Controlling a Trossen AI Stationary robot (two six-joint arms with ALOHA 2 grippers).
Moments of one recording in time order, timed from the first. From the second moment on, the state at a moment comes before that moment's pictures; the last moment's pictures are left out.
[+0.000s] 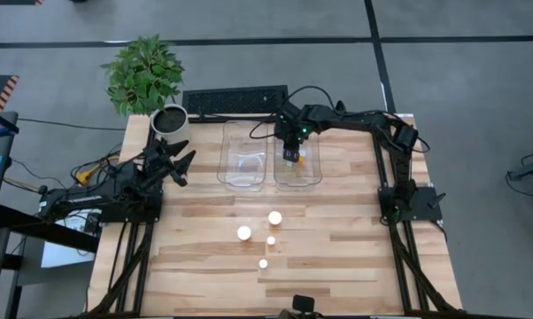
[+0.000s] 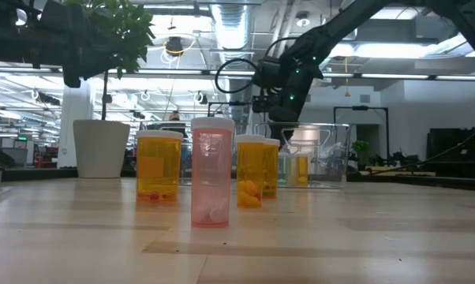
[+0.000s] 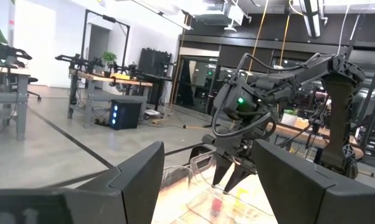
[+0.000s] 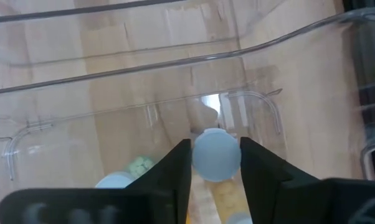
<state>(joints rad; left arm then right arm) 0.19 0.10 0.07 0.24 -0.46 -0.12 -0.53 1.97 1.47 -0.65 -0.10 -0.33</state>
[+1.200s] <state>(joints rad) 0.19 0.10 0.07 0.24 -0.46 -0.12 -0.50 1.93 1.98 -0.94 -0.05 -0.33</state>
